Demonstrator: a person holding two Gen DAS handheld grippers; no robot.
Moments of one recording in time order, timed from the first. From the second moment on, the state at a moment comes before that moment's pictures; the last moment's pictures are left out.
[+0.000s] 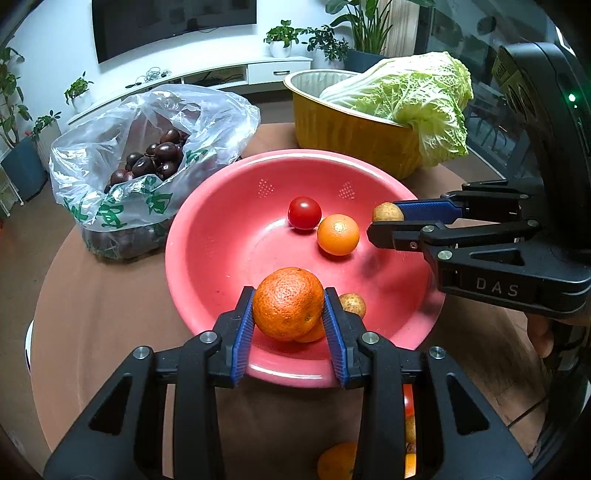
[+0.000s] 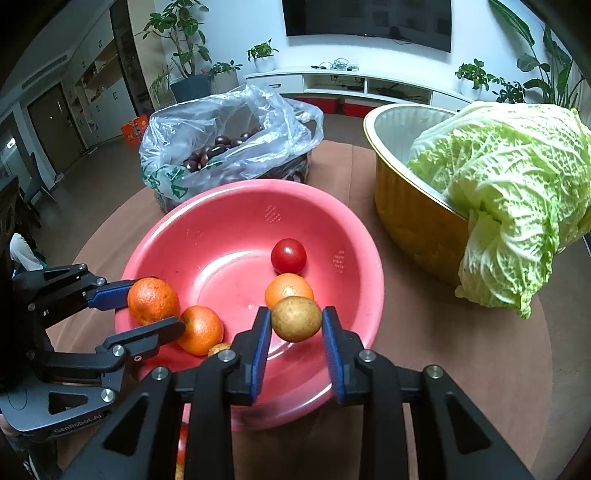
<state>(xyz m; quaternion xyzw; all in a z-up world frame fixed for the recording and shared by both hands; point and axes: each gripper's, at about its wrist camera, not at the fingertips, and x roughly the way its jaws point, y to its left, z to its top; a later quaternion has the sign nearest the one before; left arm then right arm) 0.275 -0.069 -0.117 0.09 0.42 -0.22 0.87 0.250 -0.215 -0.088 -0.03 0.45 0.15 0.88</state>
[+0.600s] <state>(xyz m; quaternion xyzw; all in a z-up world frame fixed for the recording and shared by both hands) 0.270 -0.073 -0.116 0.10 0.41 -0.23 0.88 0.253 -0.221 -0.083 0.00 0.45 0.15 0.88</state>
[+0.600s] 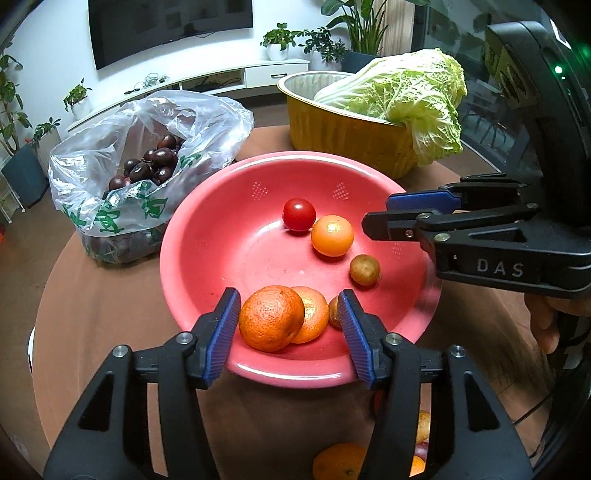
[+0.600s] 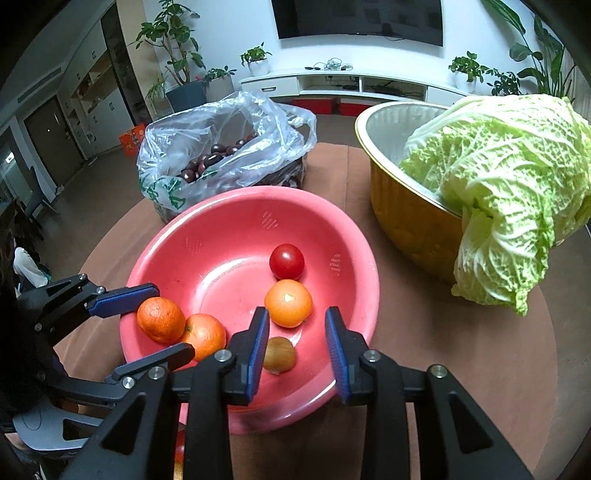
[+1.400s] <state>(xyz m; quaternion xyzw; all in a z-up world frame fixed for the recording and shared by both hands) 0.165 -0.004 -0.079 0.02 0.38 -0.20 0.91 0.107 -0.217 -0.077 0.08 0.43 0.21 0.88</state>
